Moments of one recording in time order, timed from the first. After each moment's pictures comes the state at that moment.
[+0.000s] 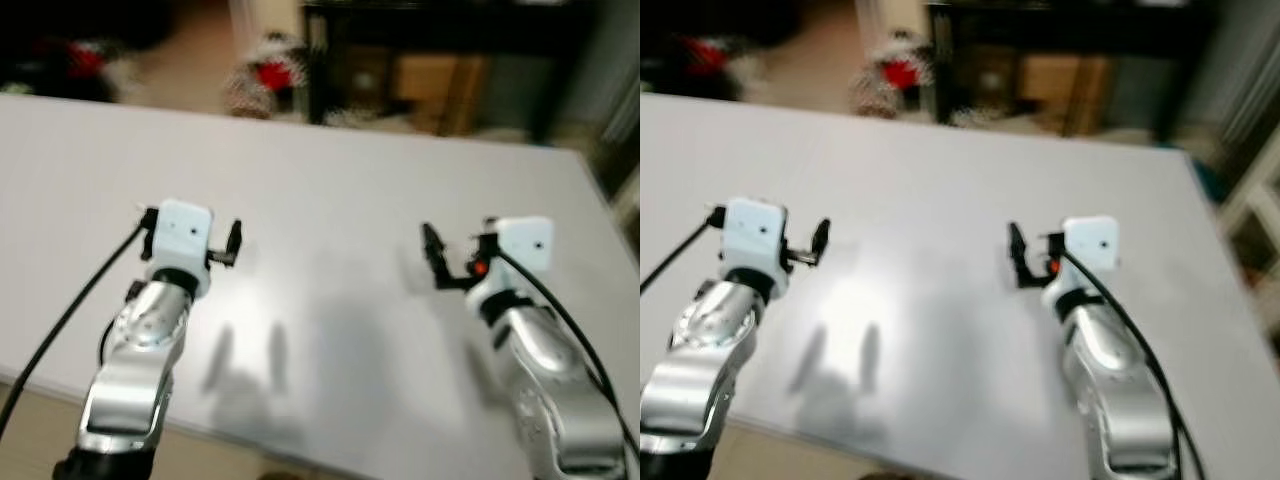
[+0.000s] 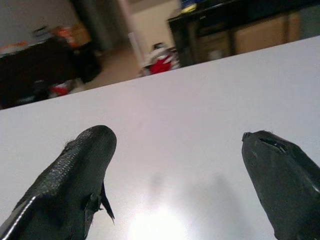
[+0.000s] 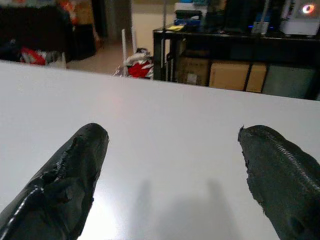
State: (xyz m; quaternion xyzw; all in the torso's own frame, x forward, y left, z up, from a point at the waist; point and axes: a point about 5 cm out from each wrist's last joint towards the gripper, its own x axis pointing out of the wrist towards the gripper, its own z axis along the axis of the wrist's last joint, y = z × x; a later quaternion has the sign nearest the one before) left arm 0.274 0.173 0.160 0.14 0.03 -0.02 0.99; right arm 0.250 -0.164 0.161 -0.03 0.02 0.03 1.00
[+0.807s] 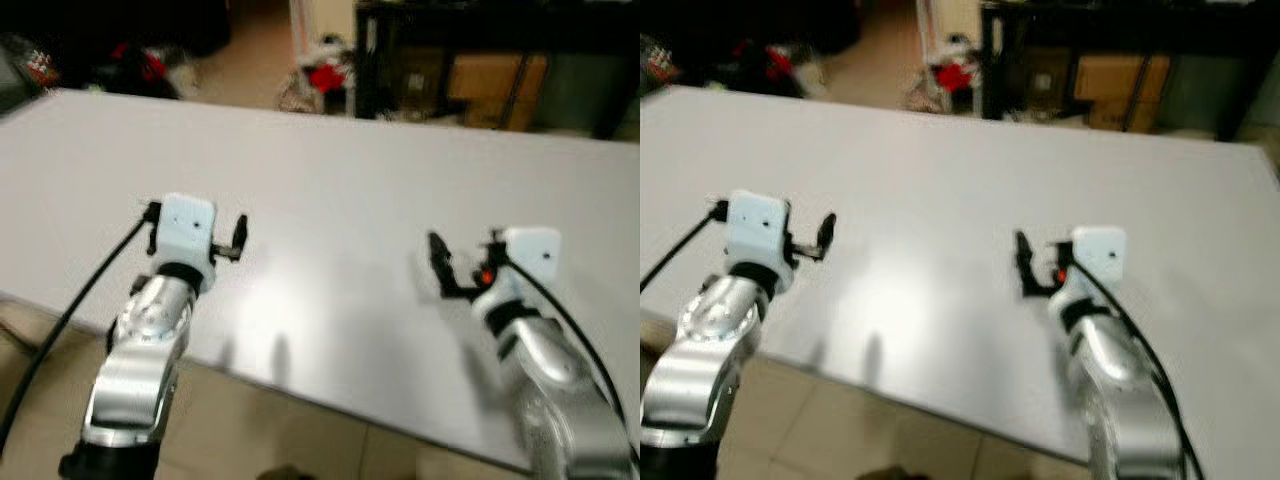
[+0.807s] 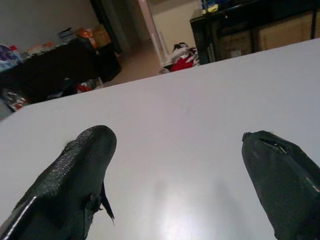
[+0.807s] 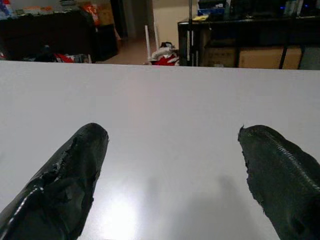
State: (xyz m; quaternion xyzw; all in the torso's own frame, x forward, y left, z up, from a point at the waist) left arm 0.276 0.169 0.166 0.13 0.02 -0.03 0.99; right arm 0.243 -0.165 0.155 0.00 0.05 0.03 1.00
